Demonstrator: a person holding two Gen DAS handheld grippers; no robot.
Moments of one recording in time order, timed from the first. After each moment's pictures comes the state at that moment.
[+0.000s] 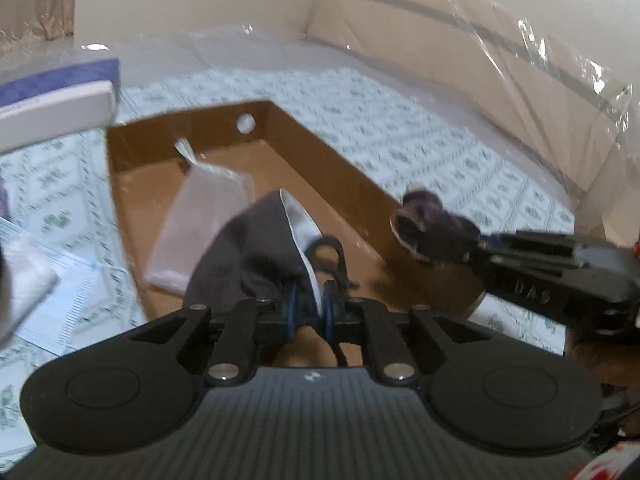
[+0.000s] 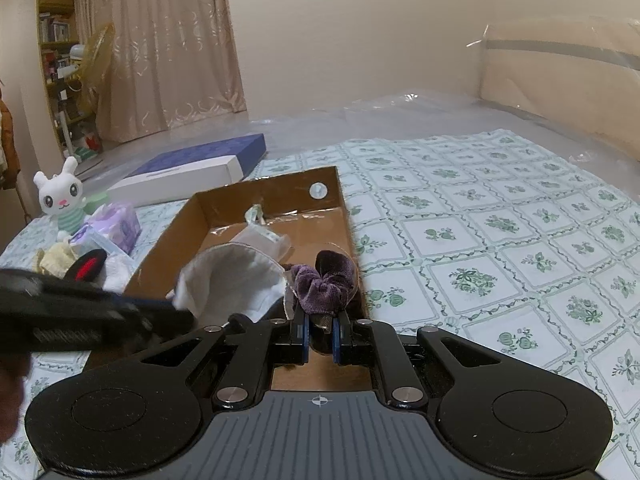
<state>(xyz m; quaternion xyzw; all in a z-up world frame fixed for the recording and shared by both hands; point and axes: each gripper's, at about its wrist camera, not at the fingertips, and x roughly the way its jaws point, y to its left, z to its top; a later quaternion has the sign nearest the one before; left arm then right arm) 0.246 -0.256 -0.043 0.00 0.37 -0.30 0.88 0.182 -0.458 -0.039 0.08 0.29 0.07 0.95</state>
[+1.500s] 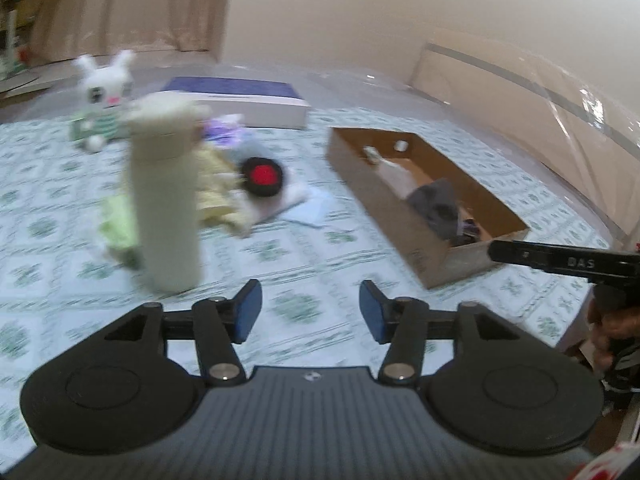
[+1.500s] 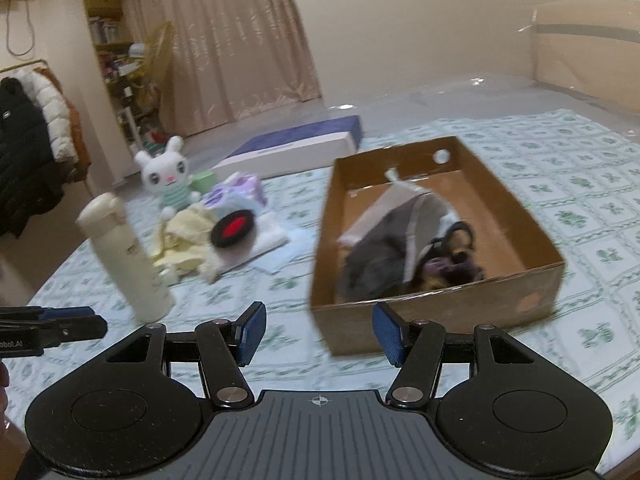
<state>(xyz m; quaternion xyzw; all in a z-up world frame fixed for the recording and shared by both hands) 0.074 -0.019 -0.004 -0.04 0.32 -0.16 0.93 0.085 -0.333 -0.016 0.11 0.30 0.16 0.93</state>
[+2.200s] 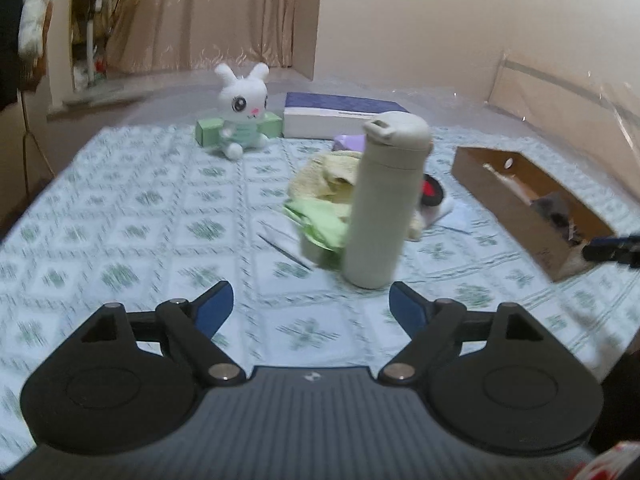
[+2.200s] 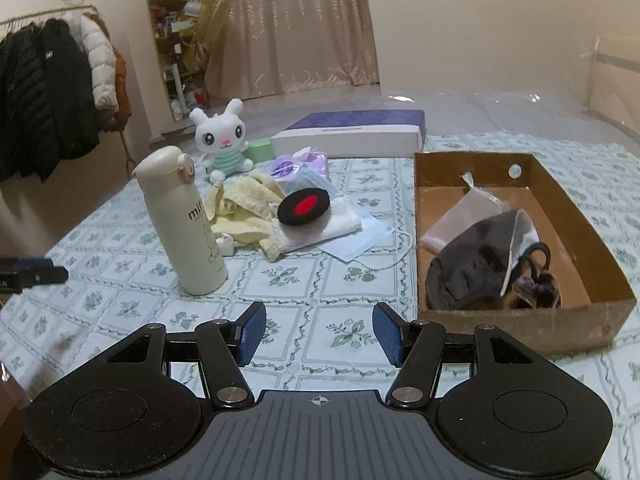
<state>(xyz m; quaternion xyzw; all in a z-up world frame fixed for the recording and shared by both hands) 0.052 0.134 0.003 -0.02 0.30 -0.05 0.95 0.089 -0.257 -0.010 0.04 0.31 0.21 0.93</state>
